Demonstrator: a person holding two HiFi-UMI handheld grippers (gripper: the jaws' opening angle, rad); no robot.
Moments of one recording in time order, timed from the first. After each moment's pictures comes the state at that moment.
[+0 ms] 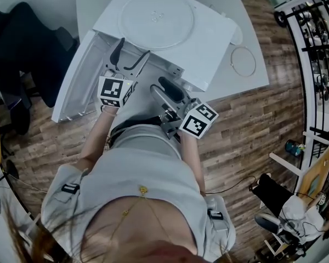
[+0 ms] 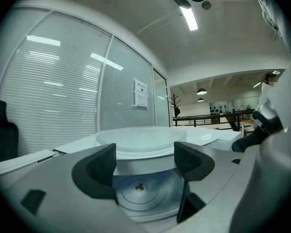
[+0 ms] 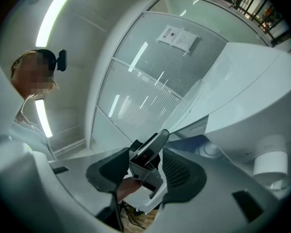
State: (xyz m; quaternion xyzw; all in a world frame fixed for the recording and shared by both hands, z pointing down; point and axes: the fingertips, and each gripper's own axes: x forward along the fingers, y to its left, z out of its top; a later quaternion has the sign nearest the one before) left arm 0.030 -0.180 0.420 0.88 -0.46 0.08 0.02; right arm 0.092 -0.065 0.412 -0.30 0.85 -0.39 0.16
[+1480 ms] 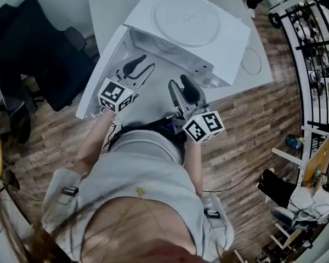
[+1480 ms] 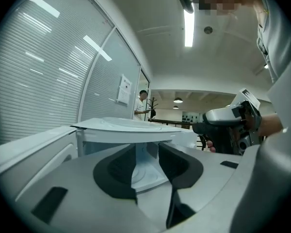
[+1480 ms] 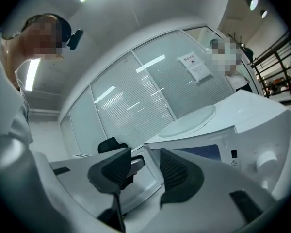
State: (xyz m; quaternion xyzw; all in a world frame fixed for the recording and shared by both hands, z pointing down) left arm -0.043 -0.120 0.441 0.95 -0.30 0.06 0.08; right arm 0.040 -0.053 0.400 -0.48 0.84 -0.23 0.09
